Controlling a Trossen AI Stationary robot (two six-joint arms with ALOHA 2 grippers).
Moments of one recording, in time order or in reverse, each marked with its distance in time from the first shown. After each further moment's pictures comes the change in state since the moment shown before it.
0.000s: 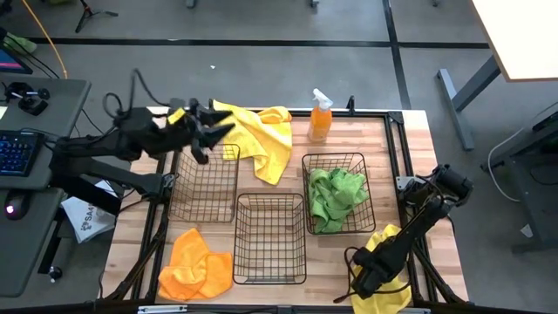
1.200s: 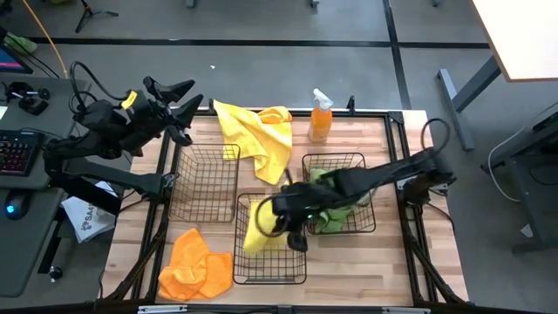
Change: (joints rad) left arm 0.000 -0.121 0.000 0.102 -0.206 0.452; right arm -0.611 0.031 0.792 -0.051 0.212 -1.467
